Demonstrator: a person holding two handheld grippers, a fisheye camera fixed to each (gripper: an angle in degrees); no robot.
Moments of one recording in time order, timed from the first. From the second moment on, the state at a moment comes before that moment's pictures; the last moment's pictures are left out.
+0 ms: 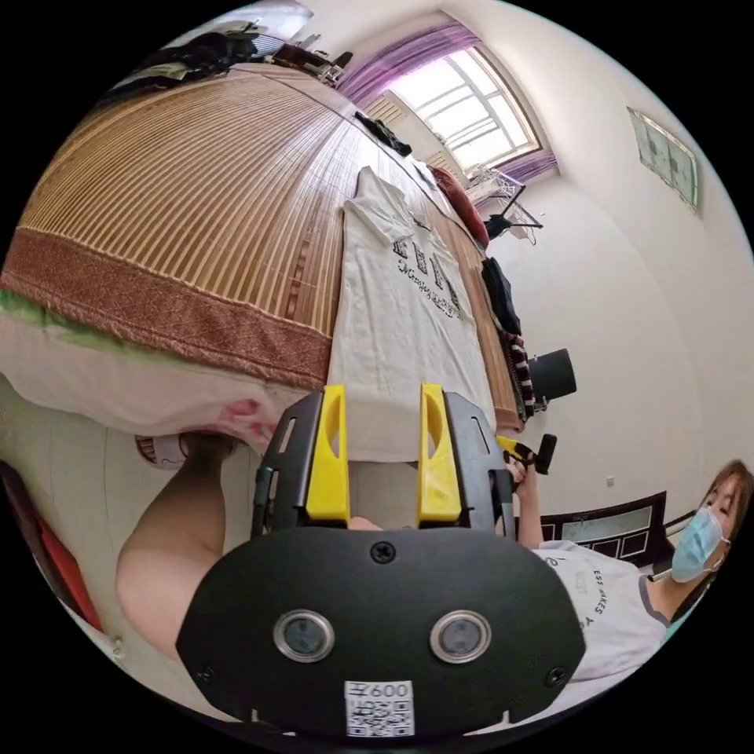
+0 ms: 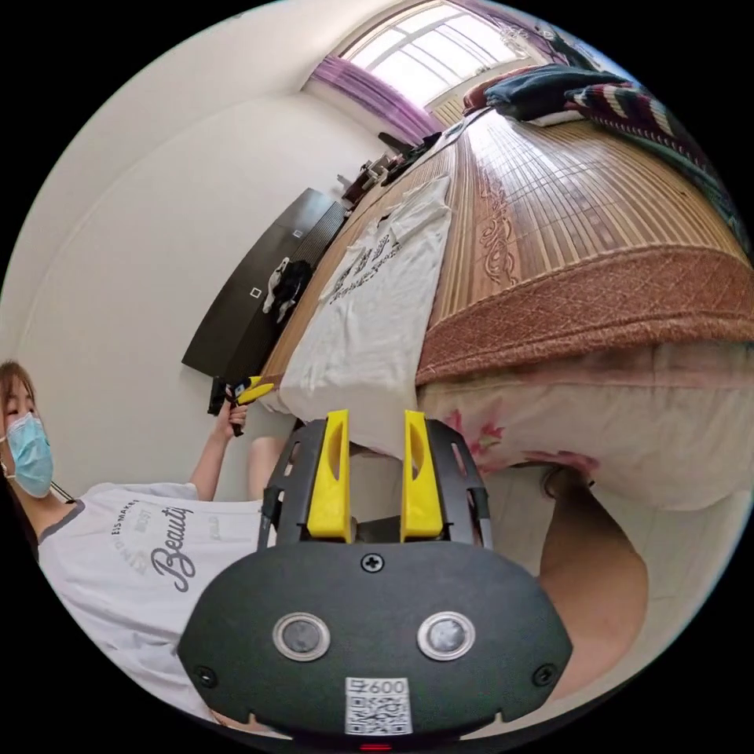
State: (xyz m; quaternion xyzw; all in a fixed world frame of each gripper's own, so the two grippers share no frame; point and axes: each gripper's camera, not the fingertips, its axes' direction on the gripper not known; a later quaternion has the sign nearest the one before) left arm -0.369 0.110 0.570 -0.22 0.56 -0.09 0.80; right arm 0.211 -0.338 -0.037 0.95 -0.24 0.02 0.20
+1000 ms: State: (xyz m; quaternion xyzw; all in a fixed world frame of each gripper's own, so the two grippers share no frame) left arm -0.317 0.202 0.605 -0.30 0.53 0.05 0.79; right arm 0.204 -0.405 -0.089 0.92 -0.27 0.15 0.24
